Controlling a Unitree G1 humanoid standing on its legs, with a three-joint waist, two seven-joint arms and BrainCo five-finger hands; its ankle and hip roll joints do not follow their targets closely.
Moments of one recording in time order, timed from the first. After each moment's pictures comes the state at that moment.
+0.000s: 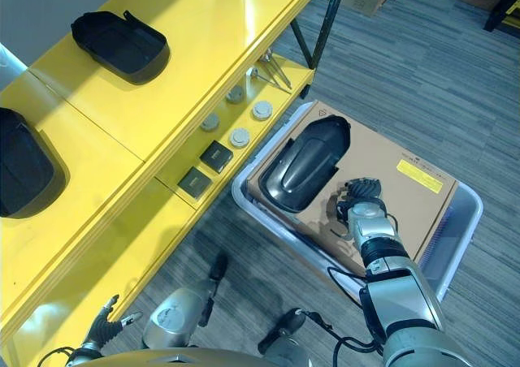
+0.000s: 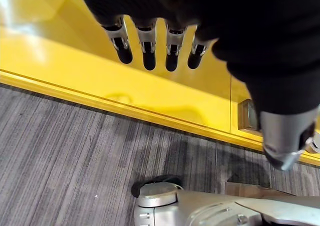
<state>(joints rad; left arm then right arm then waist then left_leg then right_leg) 0.21 0.35 -0.40 0.96 -0.04 -0.39 0.32 -0.59 -0.60 0.19 0.92 0.35 0.18 -0.35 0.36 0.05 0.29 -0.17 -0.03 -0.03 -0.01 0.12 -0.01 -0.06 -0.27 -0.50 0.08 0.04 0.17</state>
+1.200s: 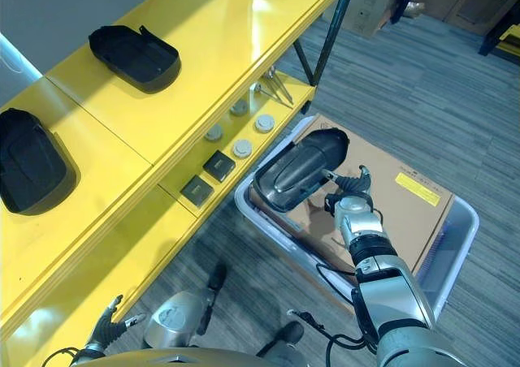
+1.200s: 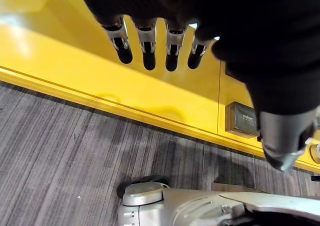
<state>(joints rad) 0.21 0.33 -0.41 0.96 -0.02 -0.40 0.34 -0.59 -0.56 0.17 0.79 0.39 0.20 -0.47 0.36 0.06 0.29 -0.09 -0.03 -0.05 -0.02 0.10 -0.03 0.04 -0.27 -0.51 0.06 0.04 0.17</state>
